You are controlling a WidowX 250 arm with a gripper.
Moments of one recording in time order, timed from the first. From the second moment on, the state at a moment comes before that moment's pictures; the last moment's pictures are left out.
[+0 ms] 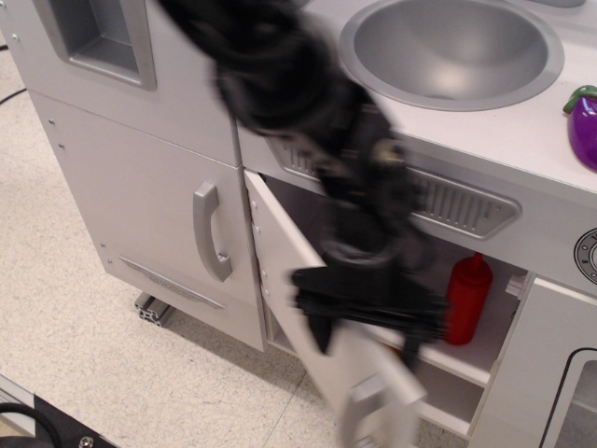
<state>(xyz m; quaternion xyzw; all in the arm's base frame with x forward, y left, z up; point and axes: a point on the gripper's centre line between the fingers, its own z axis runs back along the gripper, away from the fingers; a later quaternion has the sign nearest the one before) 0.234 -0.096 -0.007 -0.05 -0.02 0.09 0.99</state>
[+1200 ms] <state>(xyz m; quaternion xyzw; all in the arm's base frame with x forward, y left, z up) 0.183 -0.020 -0.014 -0.02 -0.03 0.22 0.97</state>
